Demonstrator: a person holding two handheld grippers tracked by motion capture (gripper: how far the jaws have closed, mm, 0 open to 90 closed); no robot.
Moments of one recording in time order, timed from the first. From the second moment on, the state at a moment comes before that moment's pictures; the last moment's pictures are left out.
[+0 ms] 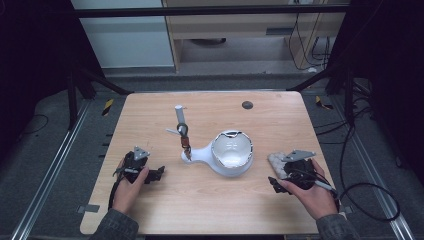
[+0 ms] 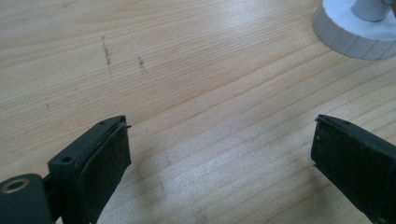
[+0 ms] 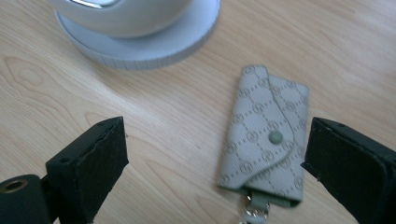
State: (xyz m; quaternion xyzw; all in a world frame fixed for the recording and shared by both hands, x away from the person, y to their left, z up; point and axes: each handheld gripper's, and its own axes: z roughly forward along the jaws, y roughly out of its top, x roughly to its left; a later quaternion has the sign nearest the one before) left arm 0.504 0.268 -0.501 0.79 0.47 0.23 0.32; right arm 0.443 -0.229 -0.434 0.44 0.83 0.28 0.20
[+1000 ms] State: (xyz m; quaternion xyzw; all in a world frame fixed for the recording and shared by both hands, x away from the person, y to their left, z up) left arm 0.507 0.271 -0.508 0.78 0.49 0.22 0.32; right arm 0.448 -0.257 -0.437 0.49 0.82 0.25 0.17
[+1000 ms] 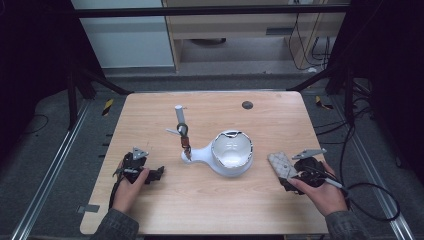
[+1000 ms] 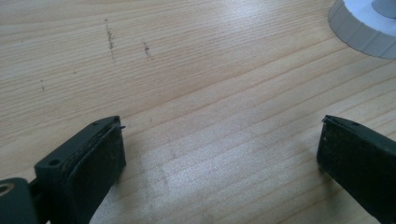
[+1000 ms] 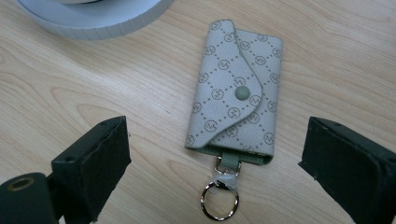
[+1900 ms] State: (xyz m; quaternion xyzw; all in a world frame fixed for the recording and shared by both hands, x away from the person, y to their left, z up) left arm 0.505 0.269 -0.508 0.78 0.49 0.22 0.32; right arm 0.481 -0.251 -0.460 0.53 0.82 0.17 0.10
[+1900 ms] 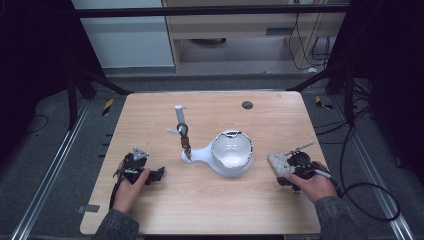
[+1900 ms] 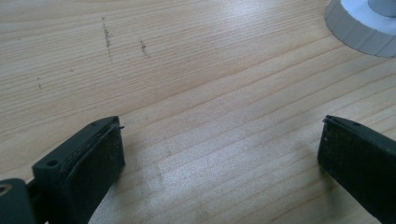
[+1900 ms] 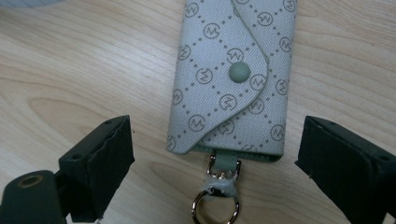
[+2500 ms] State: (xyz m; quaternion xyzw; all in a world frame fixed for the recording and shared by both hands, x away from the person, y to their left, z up) left arm 0.505 0.269 -0.508 0.78 0.49 0.22 0.32; right arm 0.501 -0.247 -0.469 0.55 0.82 0.14 0.08
